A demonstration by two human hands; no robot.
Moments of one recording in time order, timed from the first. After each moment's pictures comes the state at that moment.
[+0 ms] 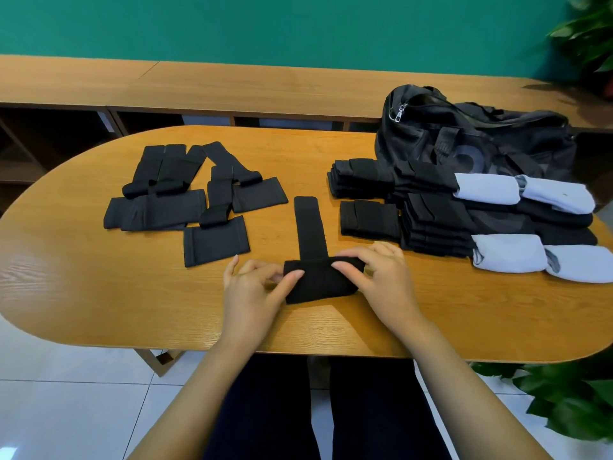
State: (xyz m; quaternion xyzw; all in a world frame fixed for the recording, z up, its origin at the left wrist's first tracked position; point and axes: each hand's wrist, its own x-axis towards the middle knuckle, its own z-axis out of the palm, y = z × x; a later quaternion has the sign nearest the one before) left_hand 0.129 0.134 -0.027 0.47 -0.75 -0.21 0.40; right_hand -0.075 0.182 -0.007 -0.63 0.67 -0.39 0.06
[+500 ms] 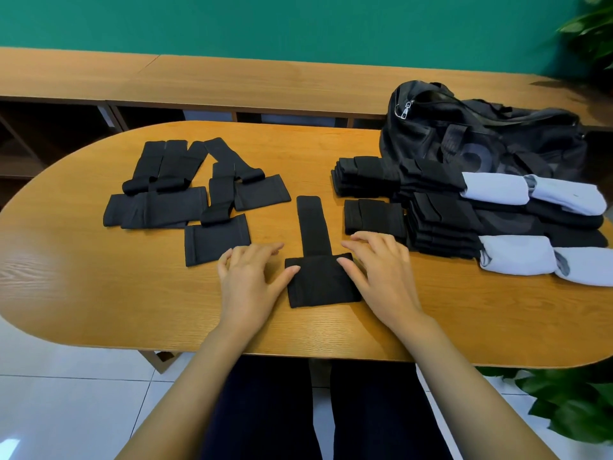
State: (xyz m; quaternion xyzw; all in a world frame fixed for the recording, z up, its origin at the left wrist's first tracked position) left_hand 0.134 0.111 -0.031 0.51 -0.79 -0.12 0.33; right_hand -0.083 0.167 -0.021 -0.67 0.70 -0.23 -0.04
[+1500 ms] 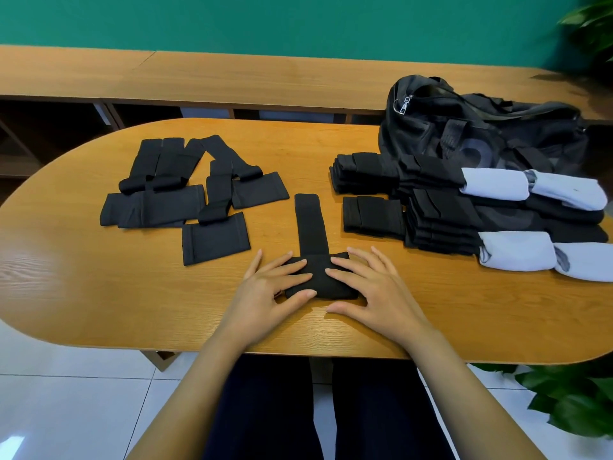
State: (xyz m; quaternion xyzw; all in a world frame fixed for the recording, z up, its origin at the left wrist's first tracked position) left_hand 0.138 0.115 -0.044 0.37 -0.87 -0.24 0.24; right_hand -0.092 0.186 -0.040 -0.77 0.61 -0.19 0.04
